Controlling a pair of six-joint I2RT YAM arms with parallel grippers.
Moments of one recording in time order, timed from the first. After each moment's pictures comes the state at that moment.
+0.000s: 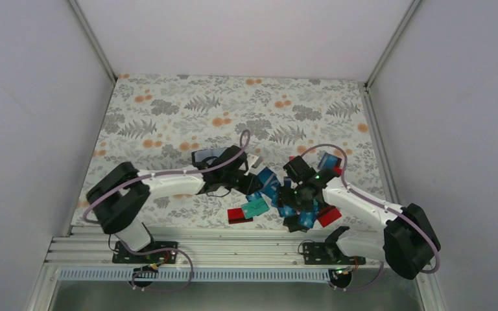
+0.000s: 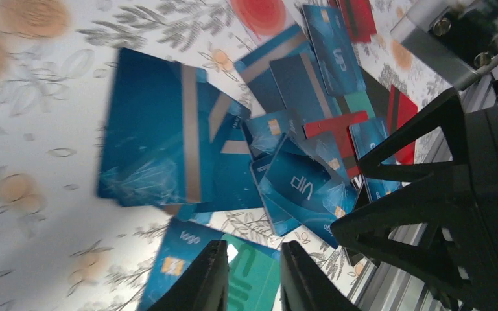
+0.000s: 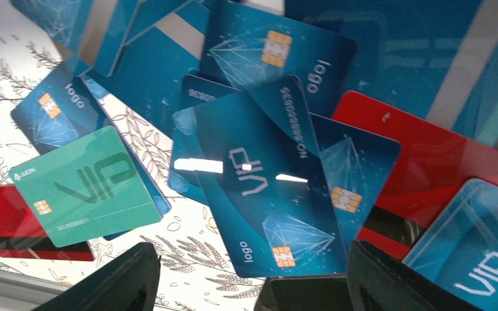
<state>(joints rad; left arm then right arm) -0.90 1.57 0.83 -0.03 0.33 -0.52 0.65 1.19 0.64 -0.78 -0.15 0.70</state>
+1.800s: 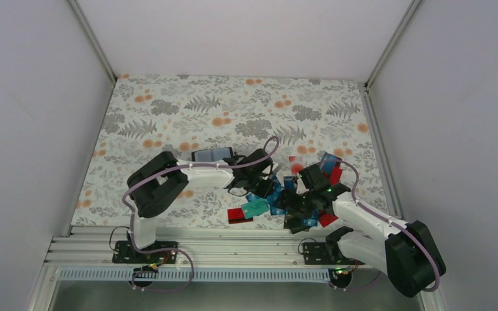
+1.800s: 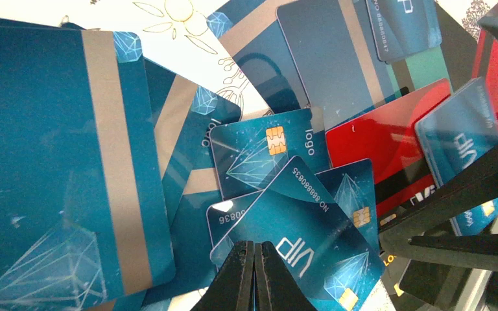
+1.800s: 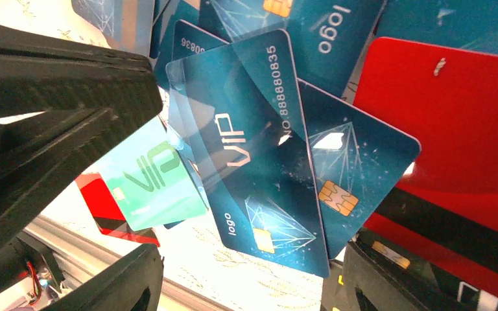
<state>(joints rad) -1.00 1.93 1.15 -0.21 0.30 -0.48 0.50 1.05 0.40 -0.52 -0.44 0.79</state>
